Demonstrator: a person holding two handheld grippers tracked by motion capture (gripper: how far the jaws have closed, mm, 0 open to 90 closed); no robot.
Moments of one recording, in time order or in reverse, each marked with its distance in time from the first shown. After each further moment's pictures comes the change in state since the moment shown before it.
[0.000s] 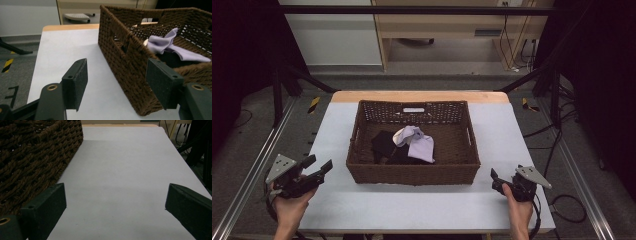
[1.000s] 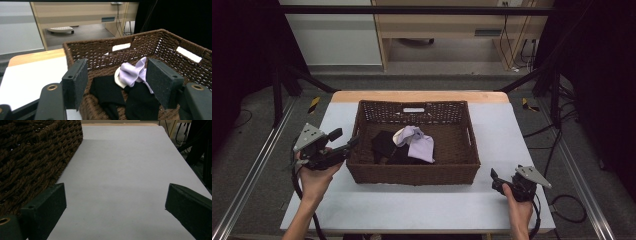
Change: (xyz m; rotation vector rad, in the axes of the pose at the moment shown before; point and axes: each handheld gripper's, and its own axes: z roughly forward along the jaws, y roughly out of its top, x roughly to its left) left arm -0.060 0.075 0.045 -0.033 -0.110 0.062; right arm 0.000 0.000 0.001 0.003 0.001 0.005
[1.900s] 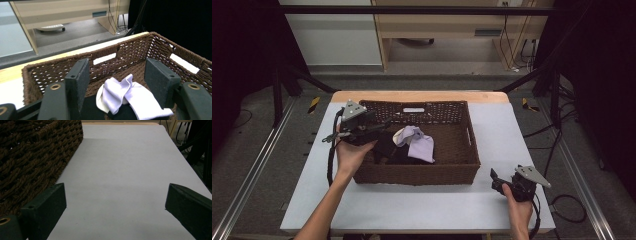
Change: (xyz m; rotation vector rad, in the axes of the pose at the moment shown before) left arm -0.042 0.041 0.079 0.074 -0.040 0.051; right arm 0.000 0.000 0.000 0.010 -0.002 -0.005
